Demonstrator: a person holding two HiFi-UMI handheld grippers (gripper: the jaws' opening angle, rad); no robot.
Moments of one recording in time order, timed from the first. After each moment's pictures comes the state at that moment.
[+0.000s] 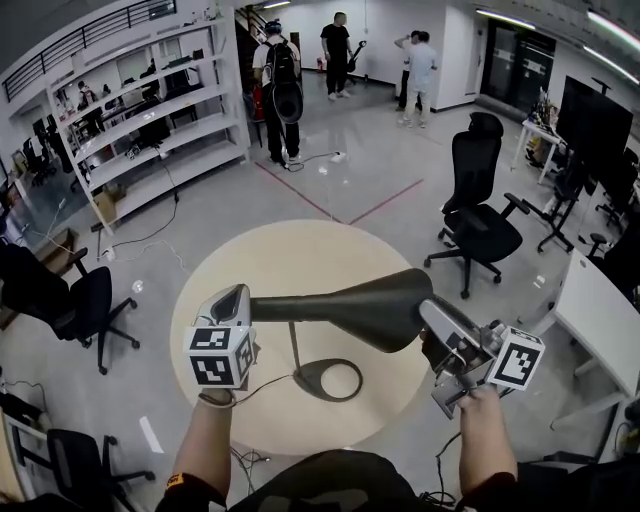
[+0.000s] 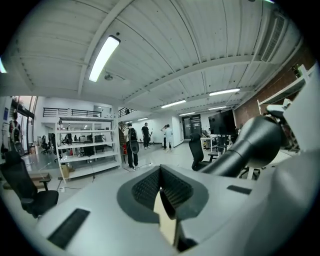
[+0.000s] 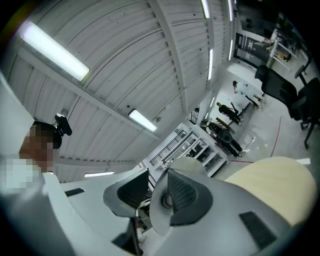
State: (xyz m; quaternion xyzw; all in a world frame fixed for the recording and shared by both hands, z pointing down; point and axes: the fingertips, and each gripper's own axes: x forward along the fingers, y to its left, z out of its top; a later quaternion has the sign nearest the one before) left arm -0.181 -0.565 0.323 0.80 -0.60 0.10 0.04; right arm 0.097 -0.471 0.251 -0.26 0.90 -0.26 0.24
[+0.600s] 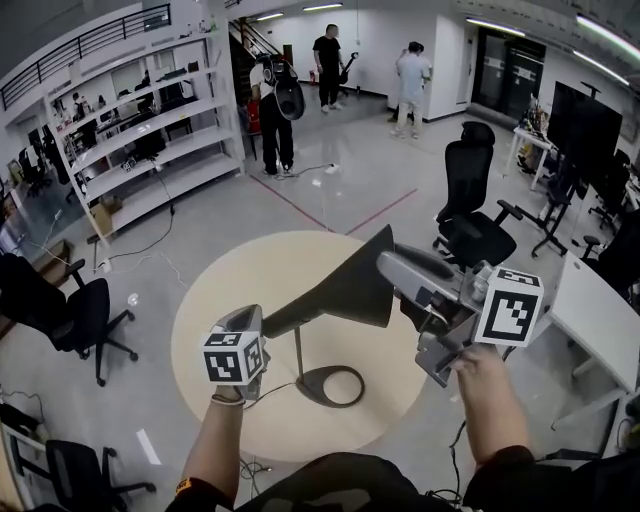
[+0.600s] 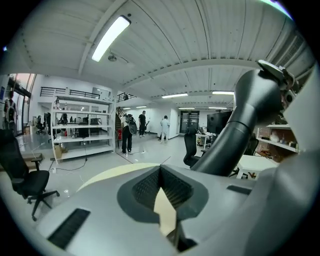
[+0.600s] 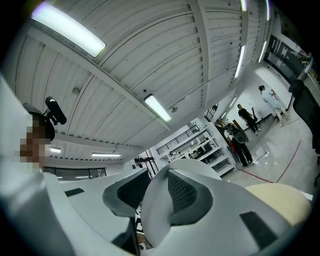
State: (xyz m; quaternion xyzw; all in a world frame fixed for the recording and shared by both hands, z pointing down) left arm -0.183 -0.566 0.378 0.81 -0.57 0.11 0.13; right arm 0.019 -0.474 0.155 -0.22 0.95 -0.18 0.16
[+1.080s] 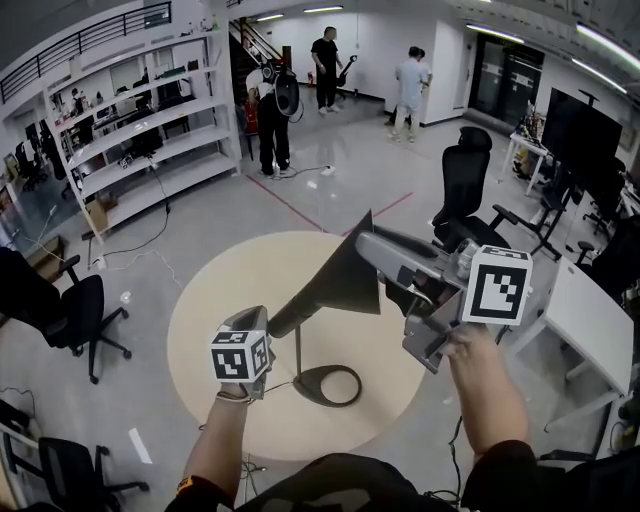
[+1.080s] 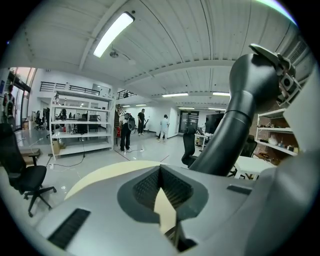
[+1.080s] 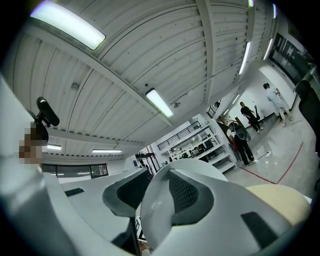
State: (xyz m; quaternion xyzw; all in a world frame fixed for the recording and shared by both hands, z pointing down) left arm -0.175 -0.563 0.395 0.81 -0.56 0.11 0.14; right arm -0.014 -0.474 0.135 -0.21 0.95 -0.17 0.13
